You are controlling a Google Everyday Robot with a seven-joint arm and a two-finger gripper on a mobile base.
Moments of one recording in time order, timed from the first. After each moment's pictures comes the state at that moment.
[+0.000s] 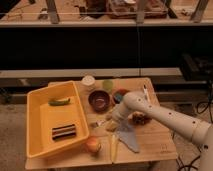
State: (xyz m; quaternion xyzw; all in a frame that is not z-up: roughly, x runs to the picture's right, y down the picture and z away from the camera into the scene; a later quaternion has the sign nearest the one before) arm 0.025 0.195 0.864 -0.33 -0.24 0.10 0.91
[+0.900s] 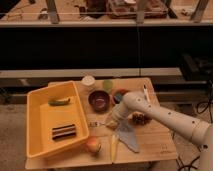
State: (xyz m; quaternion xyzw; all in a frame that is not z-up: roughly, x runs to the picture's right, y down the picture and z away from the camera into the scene) arm 0.025 0.196 0.864 -0.33 -0.24 0.10 0.91
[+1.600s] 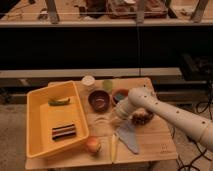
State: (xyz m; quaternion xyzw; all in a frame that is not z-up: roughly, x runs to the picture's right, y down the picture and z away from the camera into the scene) arm 0.051 0.153 0.830 -0.30 -0.24 0.11 0.92
